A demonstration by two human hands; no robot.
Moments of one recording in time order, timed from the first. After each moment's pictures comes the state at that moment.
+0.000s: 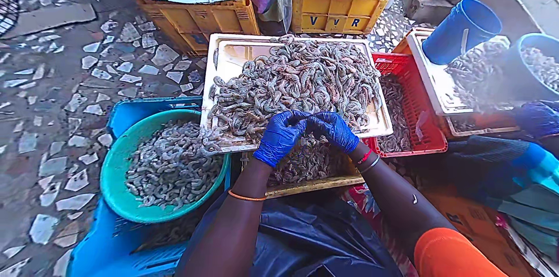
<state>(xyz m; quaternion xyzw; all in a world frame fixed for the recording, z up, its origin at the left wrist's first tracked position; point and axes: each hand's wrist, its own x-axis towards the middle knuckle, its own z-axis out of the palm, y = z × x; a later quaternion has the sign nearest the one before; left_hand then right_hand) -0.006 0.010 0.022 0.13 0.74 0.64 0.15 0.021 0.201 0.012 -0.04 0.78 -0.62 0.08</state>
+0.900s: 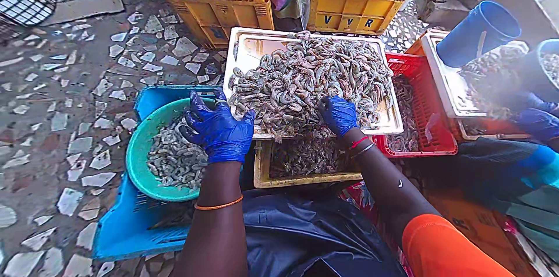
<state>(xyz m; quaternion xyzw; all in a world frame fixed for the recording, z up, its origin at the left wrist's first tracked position) -0.004 -0.107 0.039 -0.15 0.97 0.18 0.00 0.005 0.179 -0.006 0.04 0.99 -0.12 0.02</state>
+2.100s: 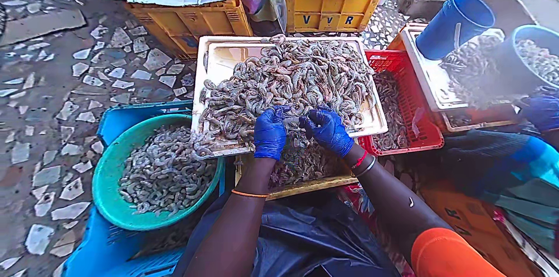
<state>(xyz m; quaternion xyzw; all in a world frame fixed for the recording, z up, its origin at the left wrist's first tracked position) -0.015 0.027 0.005 0.01 0.83 0.55 0.05 0.028 0.200 0.022 -0.07 0.91 -0.41 -0.05</state>
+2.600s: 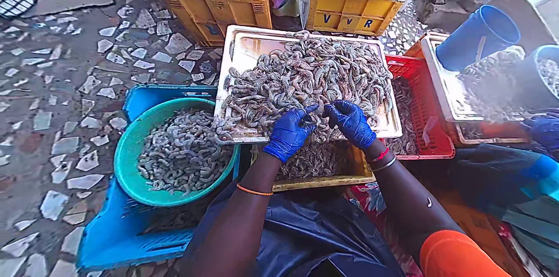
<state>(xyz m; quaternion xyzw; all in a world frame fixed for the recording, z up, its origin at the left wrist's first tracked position) -0.012 -0.009 0.002 0.15 0.85 0.49 0.15 0.015 0.196 0.034 0.04 0.87 -0.50 0.03</state>
